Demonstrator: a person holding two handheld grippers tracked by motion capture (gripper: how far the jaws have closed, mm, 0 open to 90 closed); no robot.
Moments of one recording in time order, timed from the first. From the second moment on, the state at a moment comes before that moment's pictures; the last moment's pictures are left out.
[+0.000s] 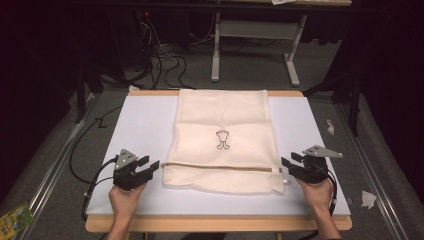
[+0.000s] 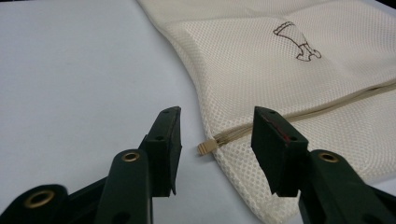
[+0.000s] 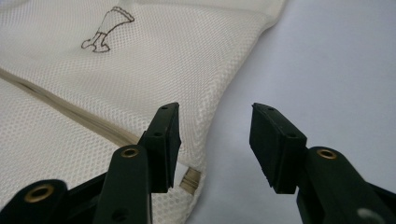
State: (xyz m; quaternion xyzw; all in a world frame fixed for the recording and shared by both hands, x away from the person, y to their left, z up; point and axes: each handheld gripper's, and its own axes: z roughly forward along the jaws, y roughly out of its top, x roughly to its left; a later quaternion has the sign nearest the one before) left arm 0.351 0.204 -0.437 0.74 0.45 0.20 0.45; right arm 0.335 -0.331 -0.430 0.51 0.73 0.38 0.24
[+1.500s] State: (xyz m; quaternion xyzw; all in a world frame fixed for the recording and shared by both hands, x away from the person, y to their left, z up) left arm 0.345 0.237 -0.466 0.70 0.52 0.18 0.44; right arm 0.313 -0.399 -0.455 0.58 0.67 0.40 0.24
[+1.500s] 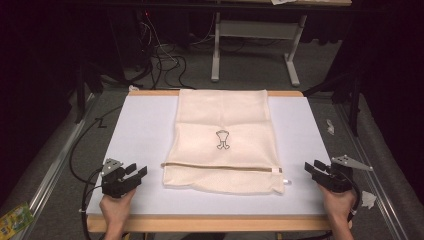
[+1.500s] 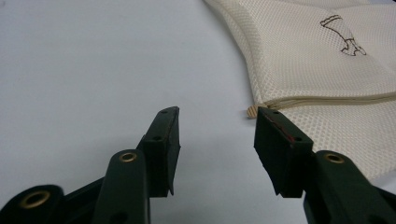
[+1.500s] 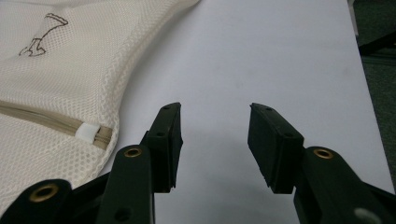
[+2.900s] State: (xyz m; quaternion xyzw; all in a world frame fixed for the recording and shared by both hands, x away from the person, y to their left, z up) left arm 0.375 0.234 -0.485 0.69 0.56 0.20 0.41; right arm 0.333 -0.400 -0.474 0.61 0.66 0.36 0.26
